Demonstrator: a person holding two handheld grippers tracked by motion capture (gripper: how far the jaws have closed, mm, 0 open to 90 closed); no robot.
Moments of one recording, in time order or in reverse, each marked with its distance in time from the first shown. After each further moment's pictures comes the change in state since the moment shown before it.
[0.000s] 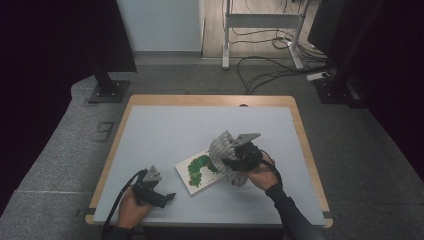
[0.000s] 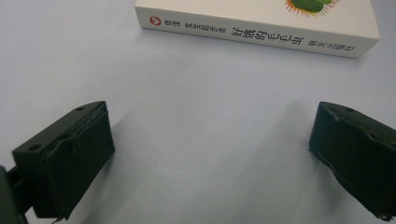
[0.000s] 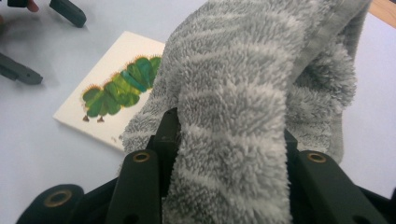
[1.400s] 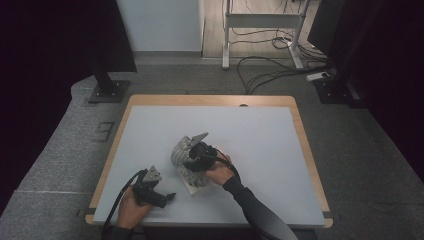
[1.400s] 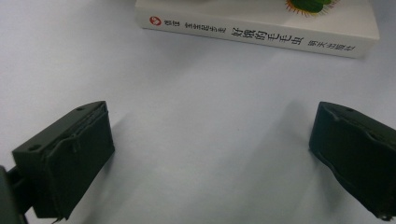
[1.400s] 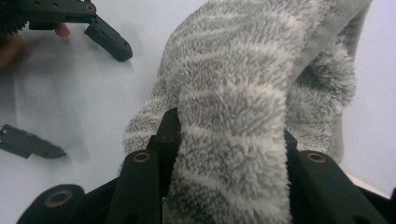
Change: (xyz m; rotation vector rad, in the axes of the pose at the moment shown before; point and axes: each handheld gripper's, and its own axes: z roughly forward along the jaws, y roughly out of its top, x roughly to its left) left arm 0.000 0.000 0.000 0.000 0.000 -0.001; right arm 0.057 0.065 0.101 0.070 0.117 -0.112
